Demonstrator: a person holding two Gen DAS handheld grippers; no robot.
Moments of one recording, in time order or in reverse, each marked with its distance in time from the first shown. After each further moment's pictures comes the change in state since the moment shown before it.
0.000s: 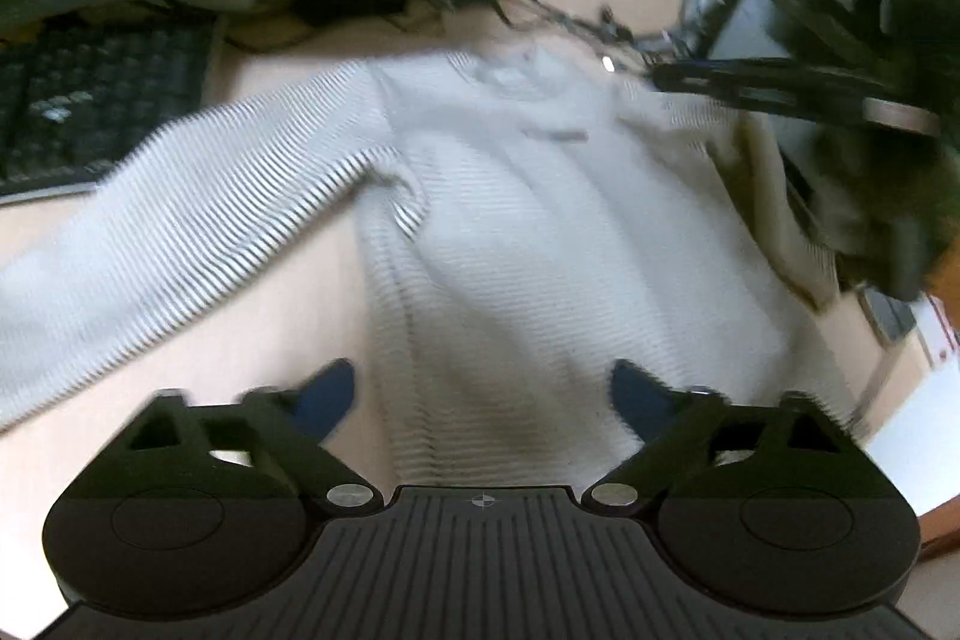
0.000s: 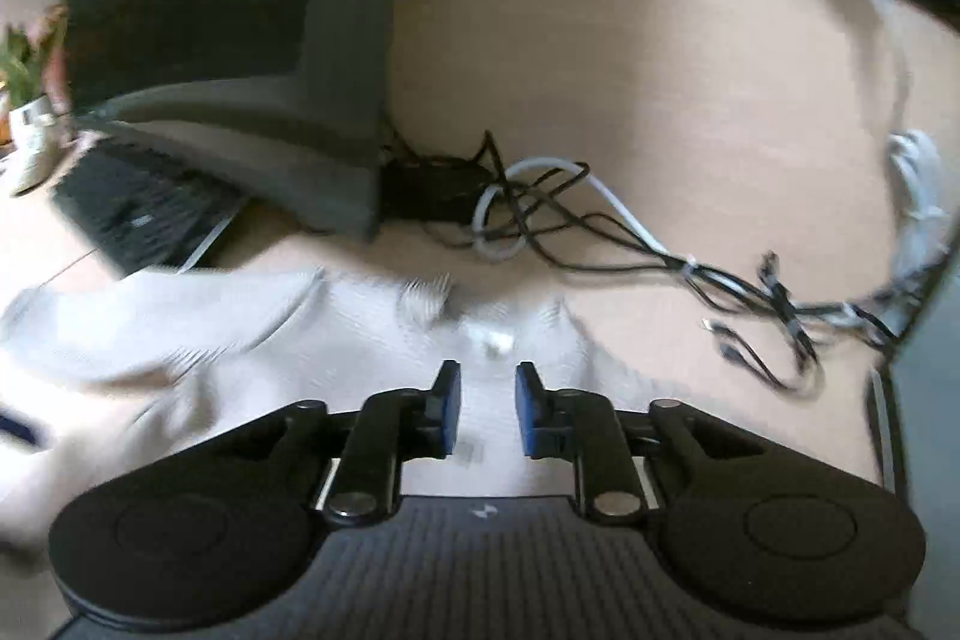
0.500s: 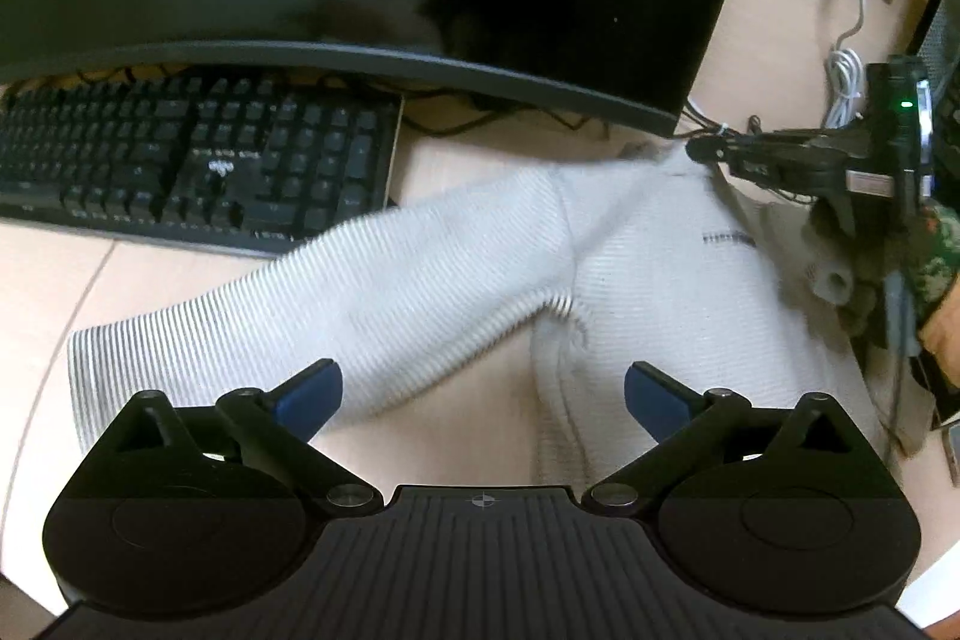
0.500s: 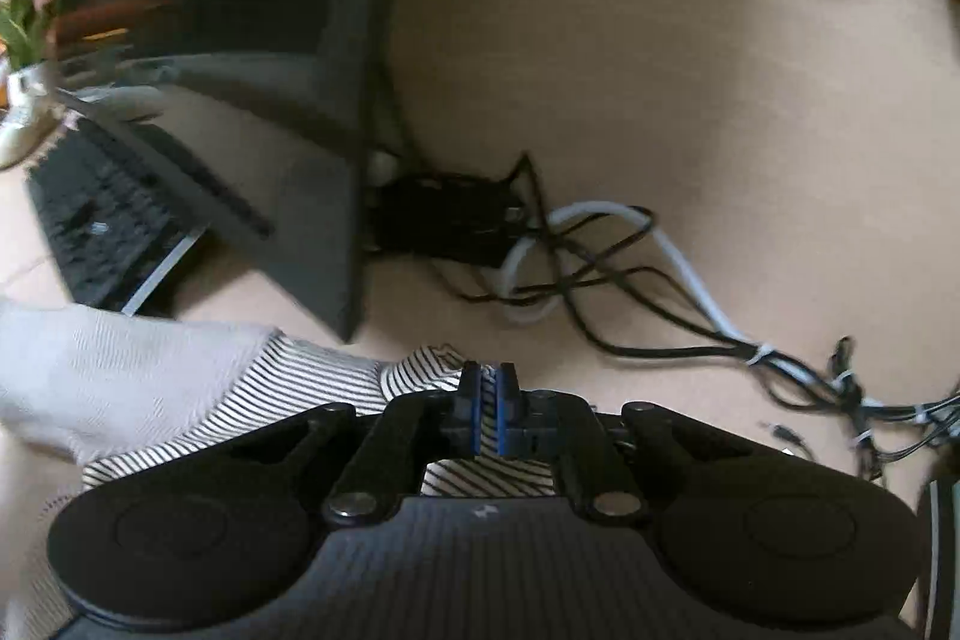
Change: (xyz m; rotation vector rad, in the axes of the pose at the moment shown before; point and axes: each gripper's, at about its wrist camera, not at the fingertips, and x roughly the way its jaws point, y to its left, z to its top) left arm -0.034 0.035 0.034 -0.173 -0.130 0.238; right arm 0.121 0.008 0.061 -0.082 0.008 -0.017
